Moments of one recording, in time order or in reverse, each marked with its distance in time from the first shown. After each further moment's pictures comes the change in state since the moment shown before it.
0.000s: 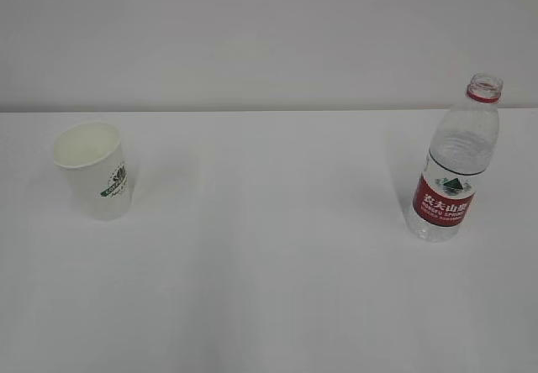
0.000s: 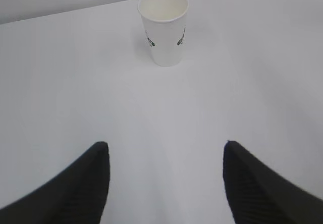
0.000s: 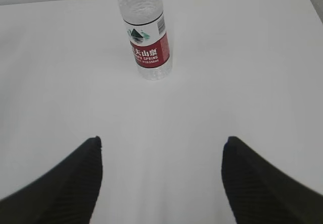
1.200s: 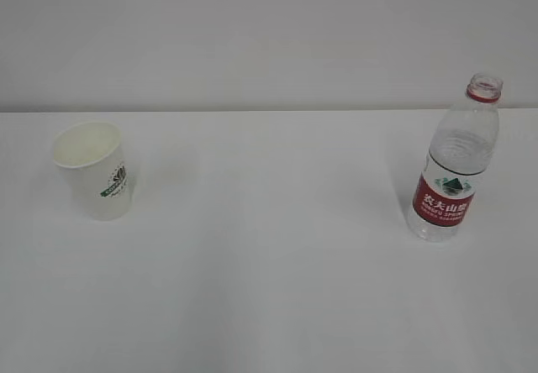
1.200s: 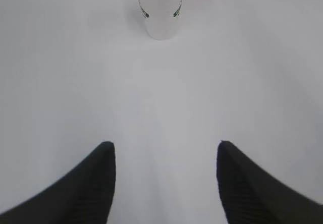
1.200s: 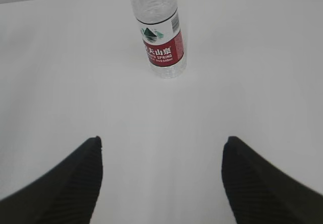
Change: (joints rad) left arm 0.000 0.132 0.000 -0.004 0.000 0.000; right arm 0.000 0.111 0.000 0.052 -0.072 0.000
